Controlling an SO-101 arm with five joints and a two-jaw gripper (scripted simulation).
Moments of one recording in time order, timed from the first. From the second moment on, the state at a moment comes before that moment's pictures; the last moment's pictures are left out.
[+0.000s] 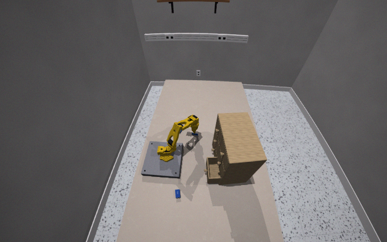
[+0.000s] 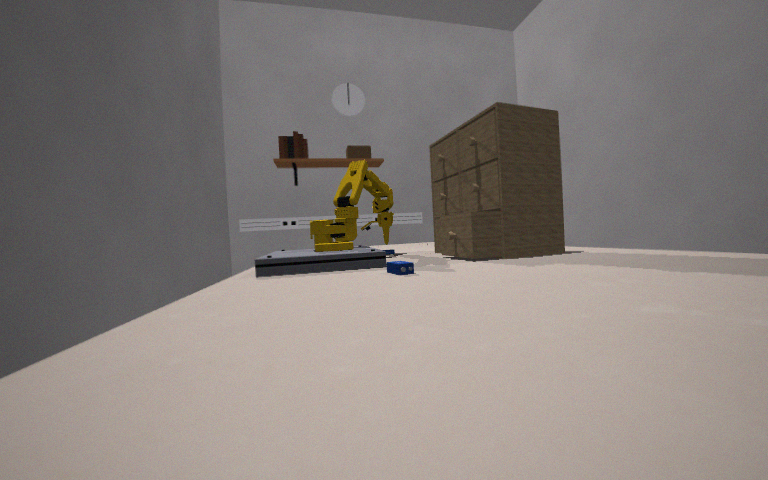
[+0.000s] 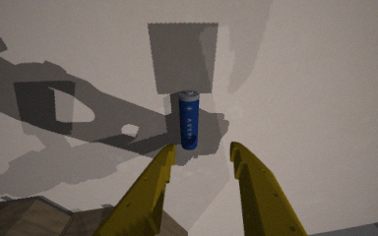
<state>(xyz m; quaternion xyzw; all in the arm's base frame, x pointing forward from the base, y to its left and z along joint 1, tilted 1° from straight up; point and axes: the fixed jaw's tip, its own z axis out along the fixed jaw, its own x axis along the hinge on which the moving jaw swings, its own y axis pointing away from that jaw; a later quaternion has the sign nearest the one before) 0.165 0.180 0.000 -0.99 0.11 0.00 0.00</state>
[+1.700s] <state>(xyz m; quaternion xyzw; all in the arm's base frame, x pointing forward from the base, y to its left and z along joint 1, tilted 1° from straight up) 0.165 0.180 -0.026 -0.99 0.11 0.00 0.00</state>
